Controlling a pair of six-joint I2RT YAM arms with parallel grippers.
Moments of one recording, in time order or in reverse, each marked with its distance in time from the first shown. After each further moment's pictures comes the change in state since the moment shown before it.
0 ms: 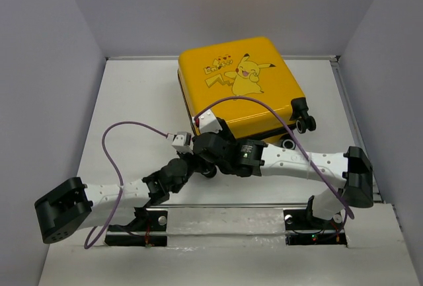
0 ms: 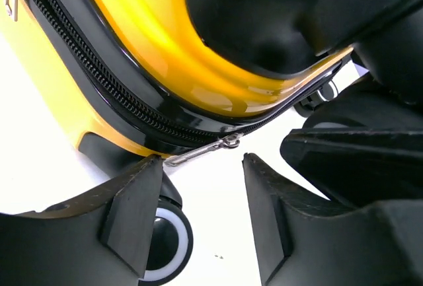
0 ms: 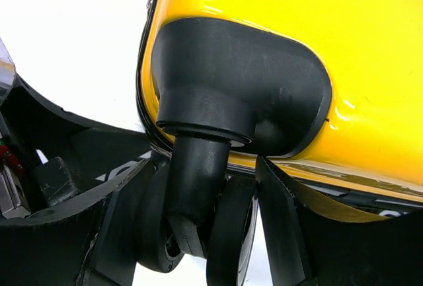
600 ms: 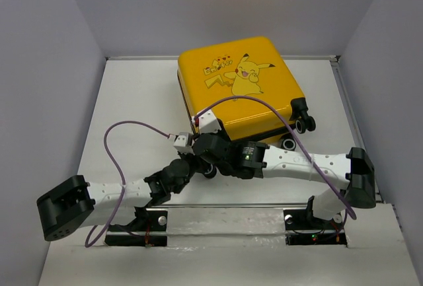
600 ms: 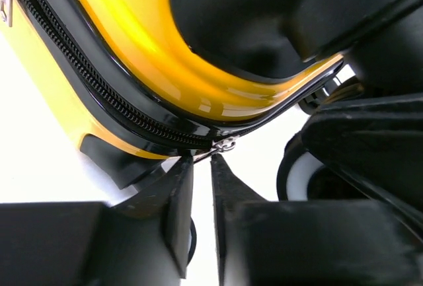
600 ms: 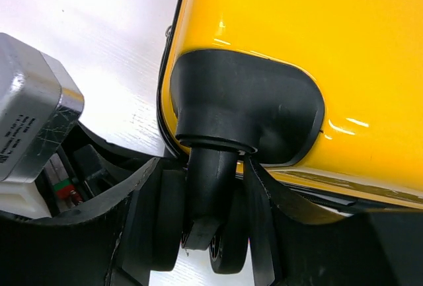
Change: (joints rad) left arm -0.013 0.016 0.008 0.006 -0.029 0.010; right arm 0.020 -0.018 -0.008 0.067 0.014 -0.002
